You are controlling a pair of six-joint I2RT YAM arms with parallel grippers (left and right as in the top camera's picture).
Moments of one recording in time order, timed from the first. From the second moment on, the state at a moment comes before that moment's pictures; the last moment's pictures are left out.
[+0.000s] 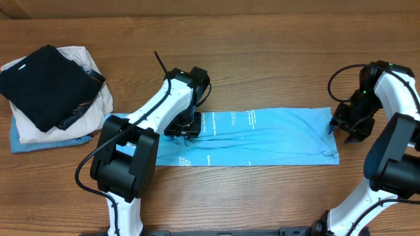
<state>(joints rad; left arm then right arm) -0.44 2.04 1.48 -1.21 -0.07 -0.44 -0.33 1.99 1.46 -1.34 -0.05 0.23</state>
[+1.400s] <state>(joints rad) -0.44 2.04 1.48 -1.20 -0.07 -0.44 -0.33 1.99 1.35 -1.31 -0.11 0.20</state>
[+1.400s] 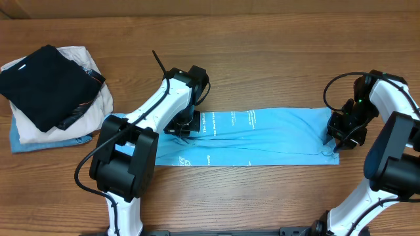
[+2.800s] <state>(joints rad) -0.44 2.04 1.48 -1.18 -0.07 -0.44 -0.33 1.99 1.28 -1.31 -0.02 0.28</state>
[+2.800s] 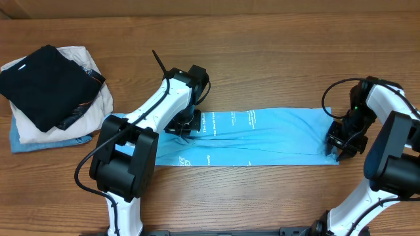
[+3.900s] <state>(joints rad) -0.29 2.04 1.72 -1.22 -0.09 -0.44 -0.33 1.99 1.30 -1.27 -0.02 0.28</state>
